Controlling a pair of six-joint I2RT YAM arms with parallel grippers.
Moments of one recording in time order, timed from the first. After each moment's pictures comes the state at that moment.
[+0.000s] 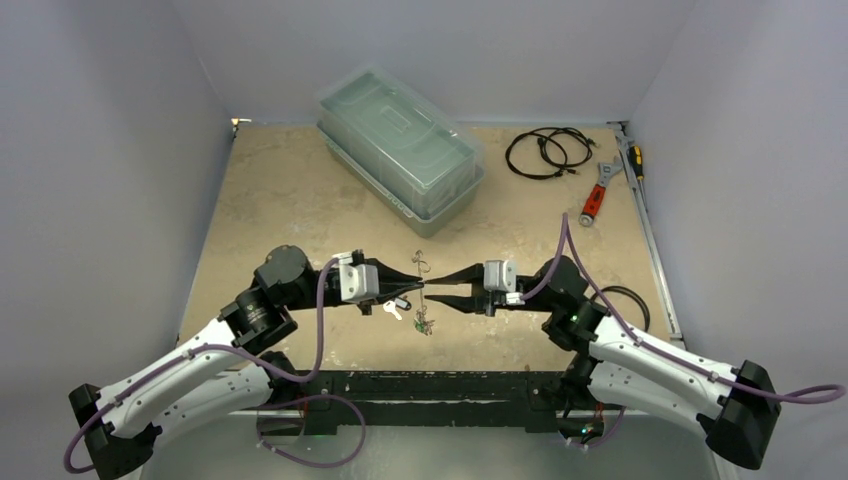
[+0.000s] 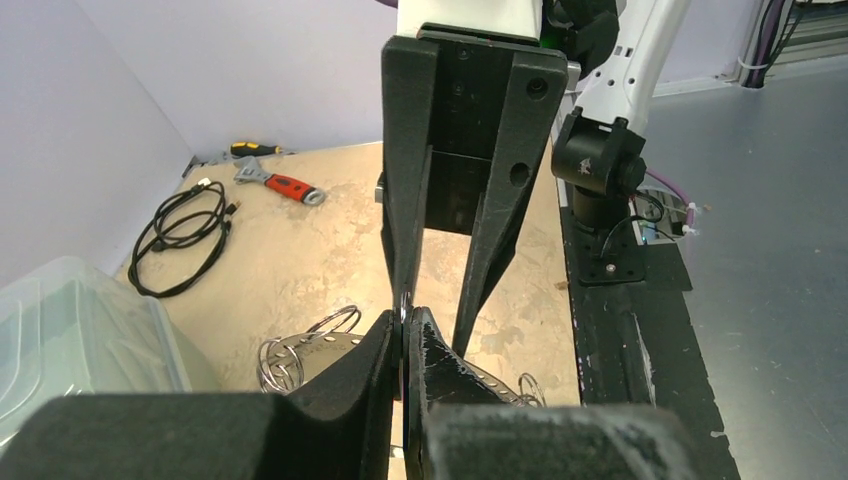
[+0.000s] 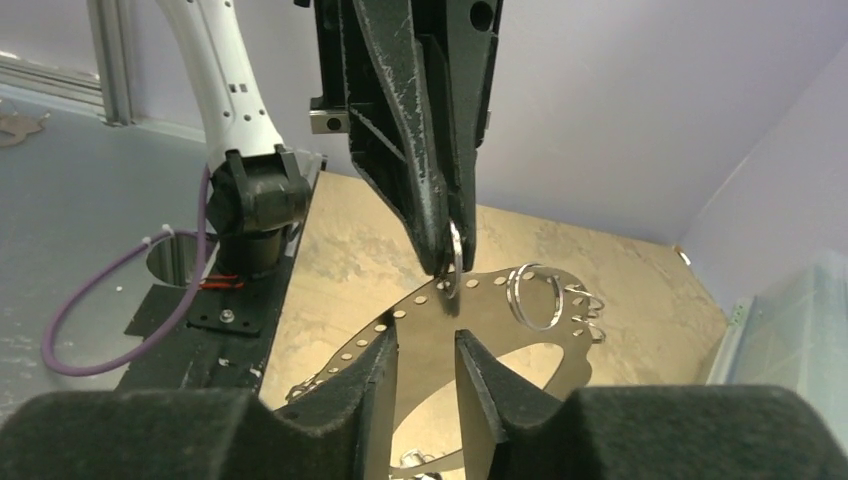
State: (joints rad) left arm -0.89 0.72 0.72 0.03 0.54 0.21; right arm 0.90 0.83 0.50 0.51 -0.63 -0.19
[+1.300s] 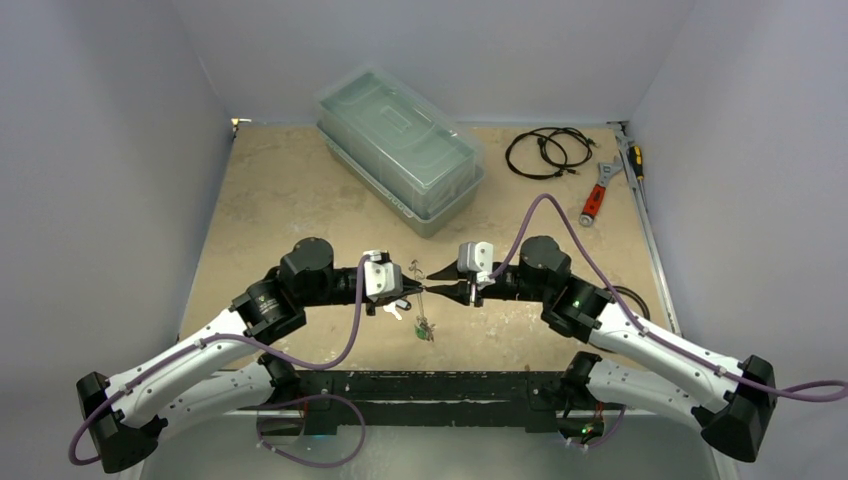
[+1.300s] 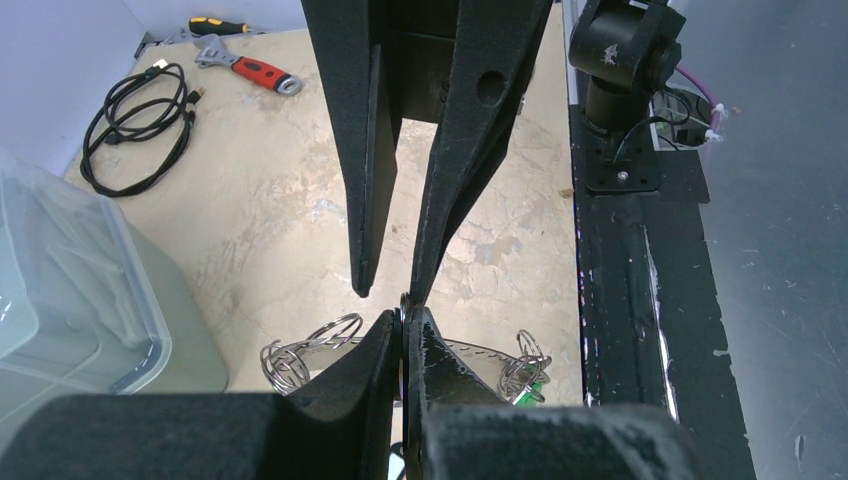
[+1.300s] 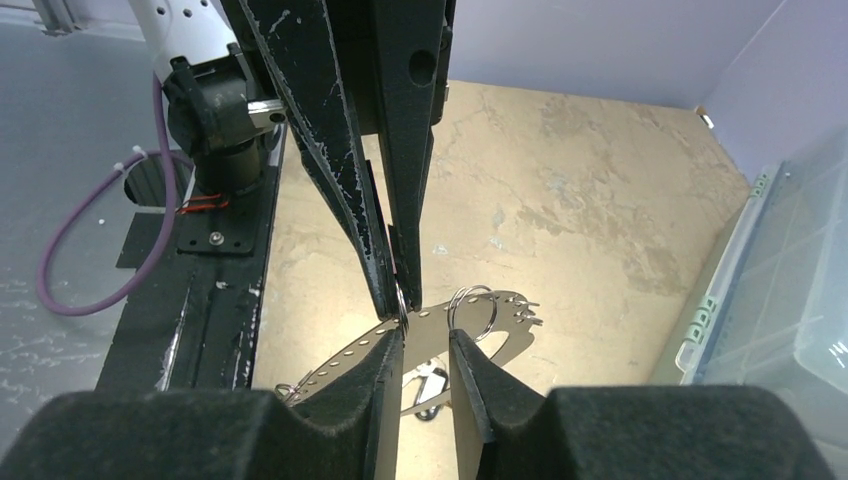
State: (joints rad) left arm -0.88 0.80 0.75 -0.16 0.50 0.30; right arm 0.90 0.89 0.70 0.05 -0.51 -0.27
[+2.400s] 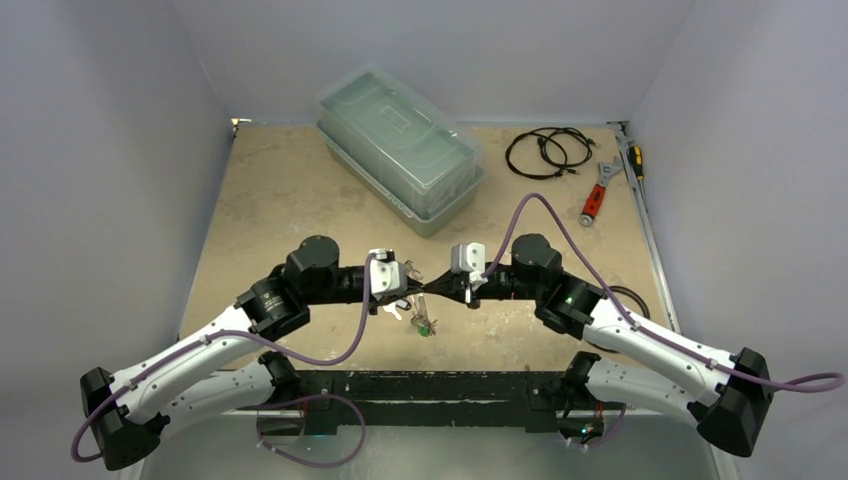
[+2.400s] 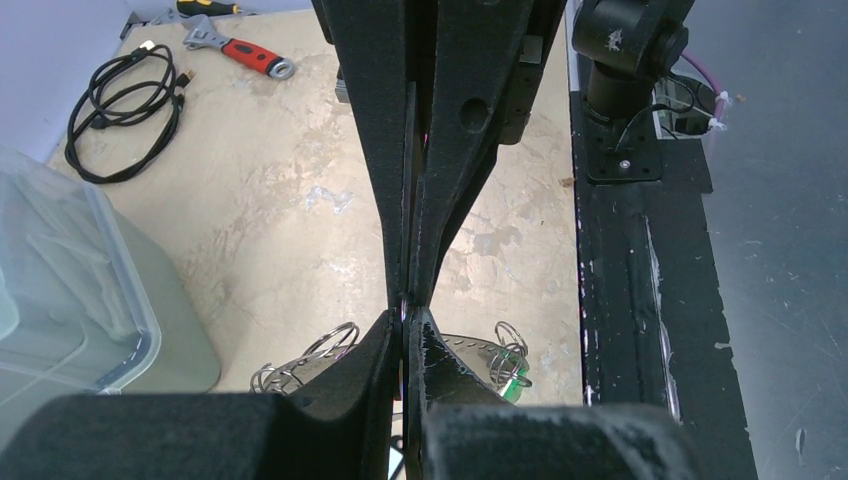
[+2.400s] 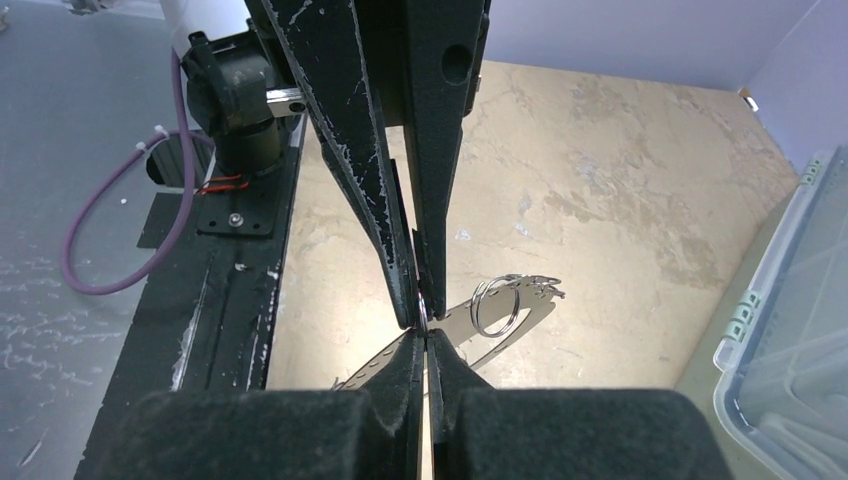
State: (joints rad) left arm -0.88 0.83 0.75 -0.16 0.50 0.30; right arm 0.90 0.94 0.70 0.05 -0.56 -0.28
